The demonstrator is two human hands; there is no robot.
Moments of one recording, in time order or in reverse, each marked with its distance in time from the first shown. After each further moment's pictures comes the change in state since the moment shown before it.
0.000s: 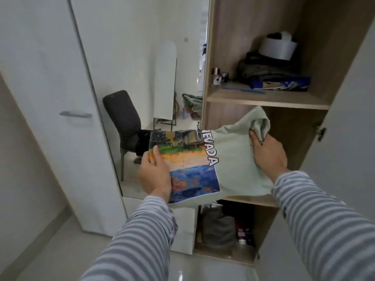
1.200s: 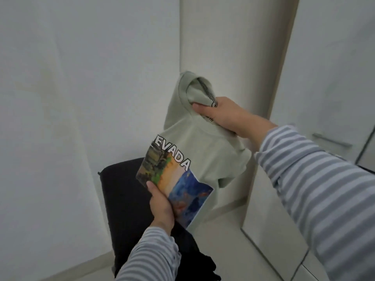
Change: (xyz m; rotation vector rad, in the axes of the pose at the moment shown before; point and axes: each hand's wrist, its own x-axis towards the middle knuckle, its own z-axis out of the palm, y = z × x) left_hand 0.109 -0.163 -0.598 -0.662 0.707 -0.538; right_hand -0.421 -0.605 0.137 0.663 -1.198 -0.924
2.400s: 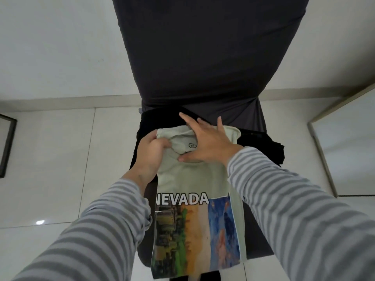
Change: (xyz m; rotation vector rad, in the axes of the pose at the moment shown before) left_hand 0.172 -0.224 -0.277 0.566 0.125 -0.147; right_hand -0.094 0.429 0.469 -0.487 -0.910 -0.023
